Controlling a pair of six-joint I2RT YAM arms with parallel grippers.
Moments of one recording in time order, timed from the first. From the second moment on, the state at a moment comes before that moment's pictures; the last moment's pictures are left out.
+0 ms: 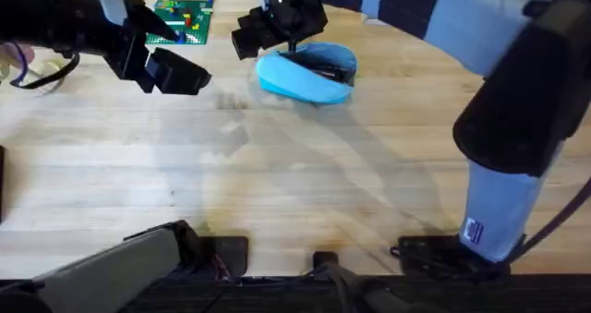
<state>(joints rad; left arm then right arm) 0.31 1.33 1.29 -1.16 0.67 1.02 0.70 2.16 1.97 -0.87 0.15 0.29</state>
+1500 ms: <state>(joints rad) 0.31 1.33 1.29 -1.16 0.67 1.02 0.70 2.20 2.01 -0.93 0.10 0.31</state>
